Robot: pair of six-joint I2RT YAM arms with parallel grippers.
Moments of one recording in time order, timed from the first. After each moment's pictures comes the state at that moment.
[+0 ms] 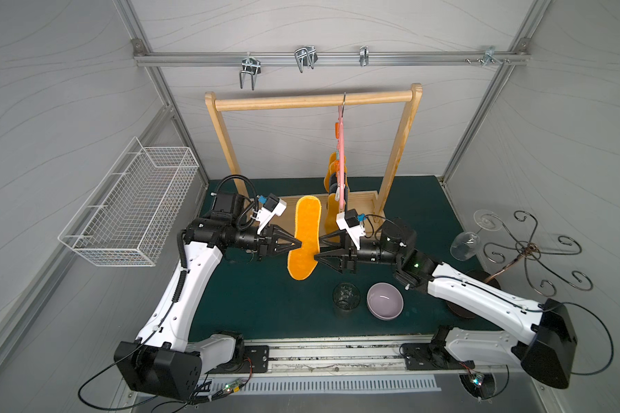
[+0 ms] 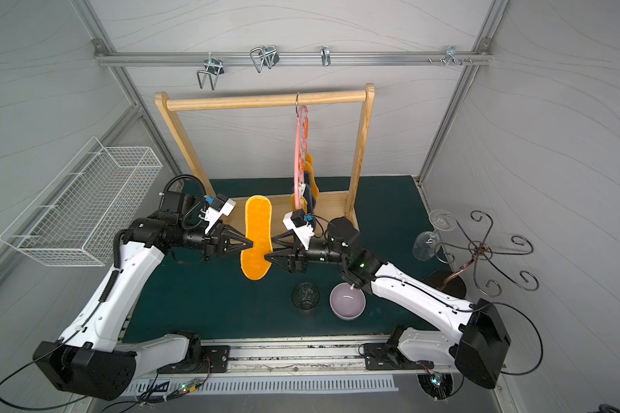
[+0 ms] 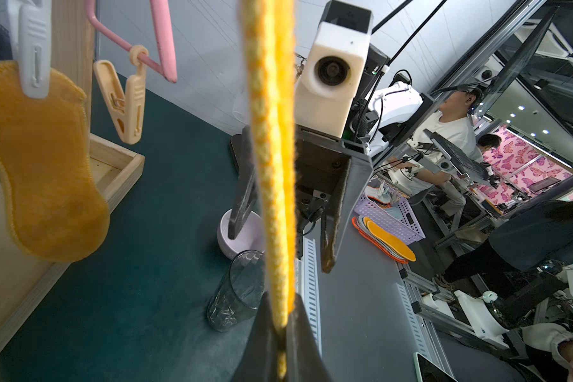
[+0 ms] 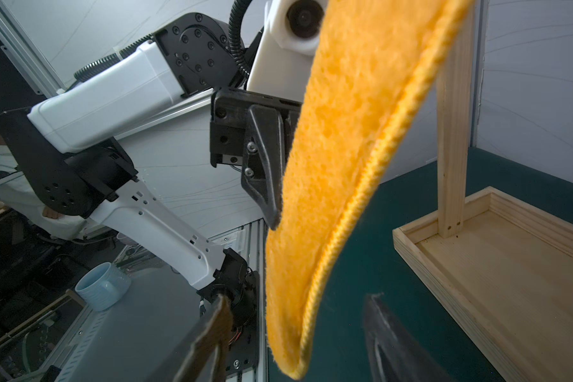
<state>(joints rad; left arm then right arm) -0.14 1.20 1.28 -1.11 1.35 0.50 0.92 1.20 0.91 0.24 -0.63 0.24</state>
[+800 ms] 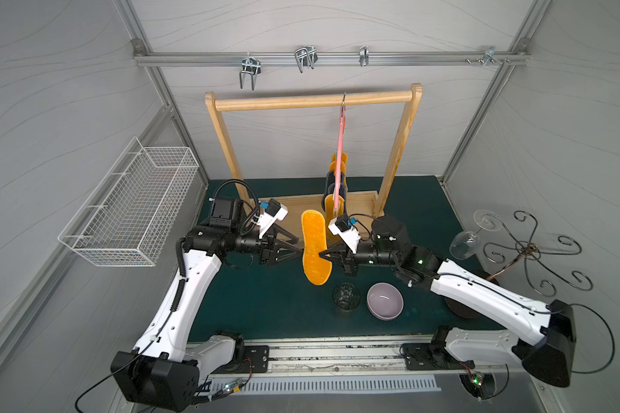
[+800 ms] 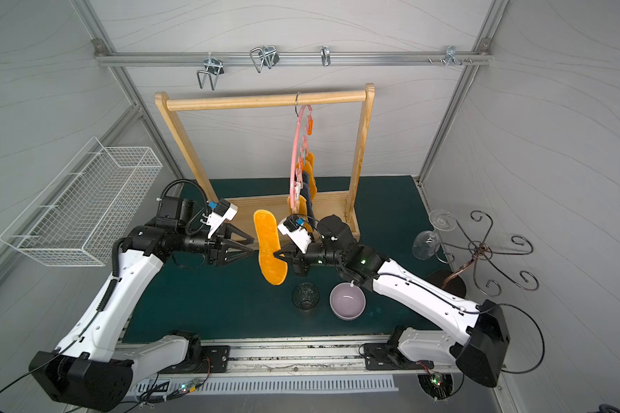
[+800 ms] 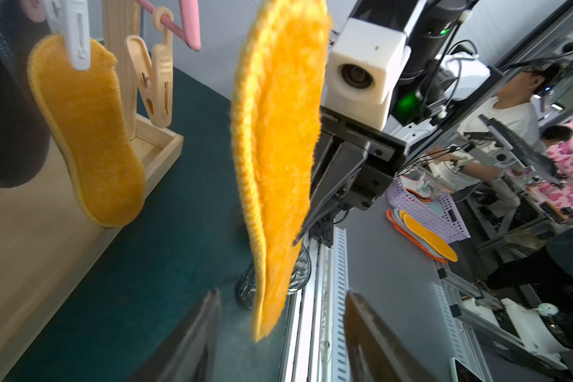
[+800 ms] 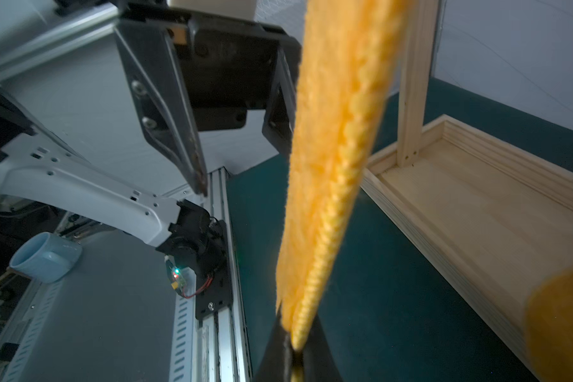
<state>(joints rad) -0.14 1.14 1.19 -1.00 1.18 0.42 0.94 1.17 1.03 -0.25 -0.44 0.08</state>
